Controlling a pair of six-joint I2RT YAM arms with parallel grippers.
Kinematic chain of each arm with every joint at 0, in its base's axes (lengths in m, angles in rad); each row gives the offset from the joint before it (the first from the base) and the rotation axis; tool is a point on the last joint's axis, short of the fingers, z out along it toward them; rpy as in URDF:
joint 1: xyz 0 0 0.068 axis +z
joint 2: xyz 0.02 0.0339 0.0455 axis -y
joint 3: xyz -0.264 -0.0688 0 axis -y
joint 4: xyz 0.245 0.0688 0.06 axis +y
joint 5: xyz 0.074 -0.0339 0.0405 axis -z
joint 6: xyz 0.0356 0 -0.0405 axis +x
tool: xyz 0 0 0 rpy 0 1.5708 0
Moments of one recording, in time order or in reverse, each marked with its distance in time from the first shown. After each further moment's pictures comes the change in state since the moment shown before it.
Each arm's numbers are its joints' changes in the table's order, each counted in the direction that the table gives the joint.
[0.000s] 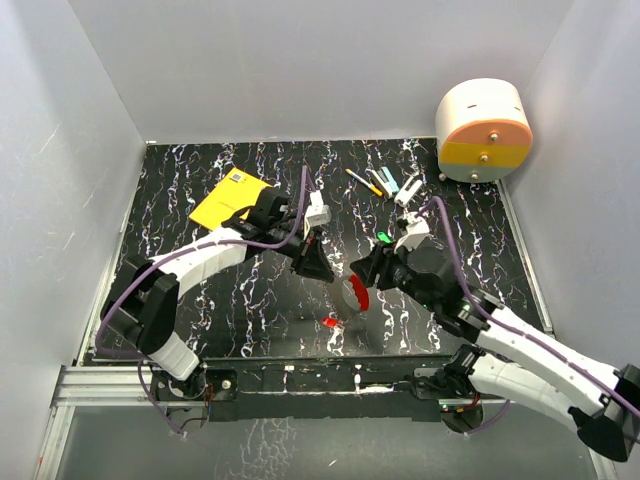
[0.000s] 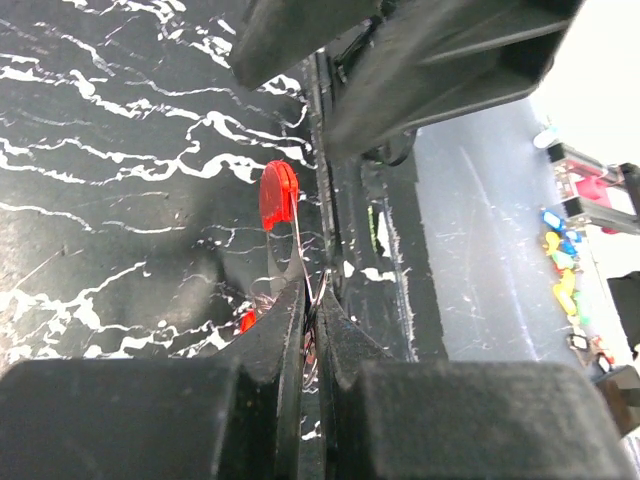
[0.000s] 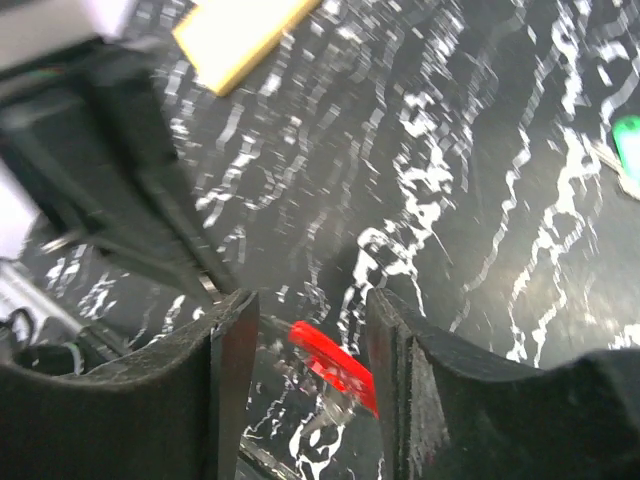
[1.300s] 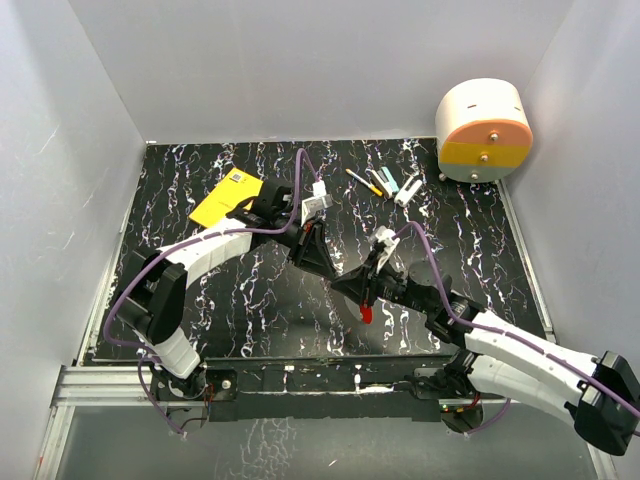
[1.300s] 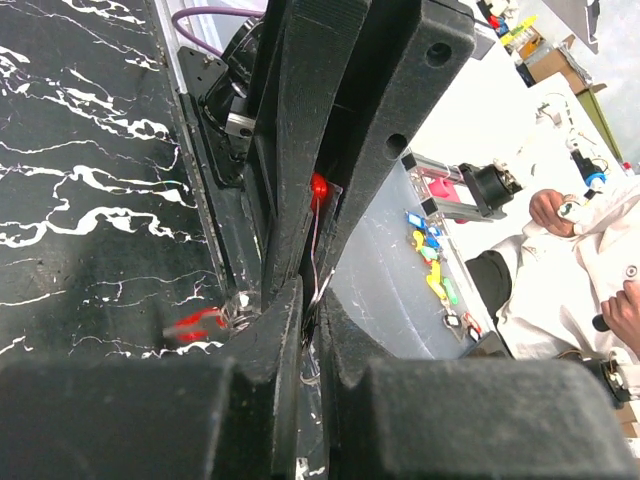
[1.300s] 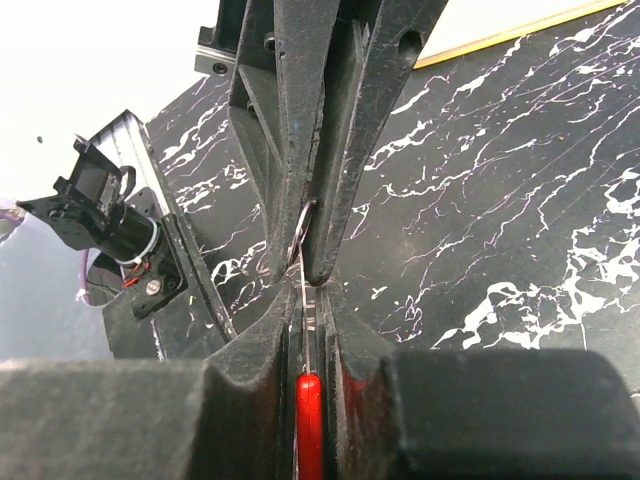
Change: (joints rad) left arm 0.012 -0.077 0.090 -0.057 0.331 -0.177; right arm 0.003 -0.002 -0.198 -0.492 -0.476 -0.256
